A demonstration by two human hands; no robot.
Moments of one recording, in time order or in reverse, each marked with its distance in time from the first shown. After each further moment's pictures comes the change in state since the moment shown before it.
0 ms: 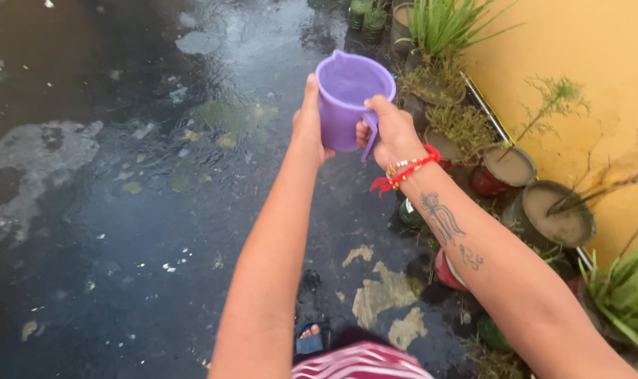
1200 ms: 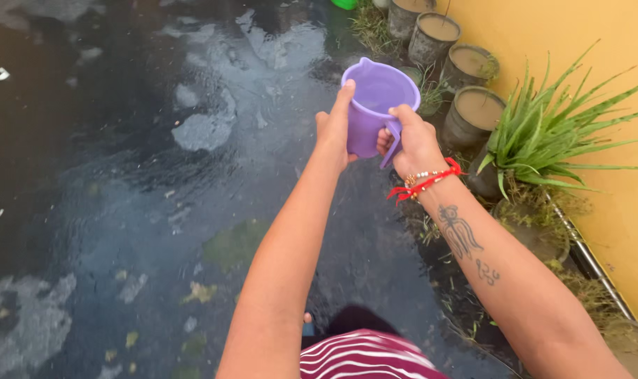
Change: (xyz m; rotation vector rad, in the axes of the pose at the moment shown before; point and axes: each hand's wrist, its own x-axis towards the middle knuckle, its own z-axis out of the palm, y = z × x) left_hand 0.765 0.396 0.015 0.016 -0.011 0.009; right_hand 0.778 -0.073 0.340 0.005 0.102 0.004
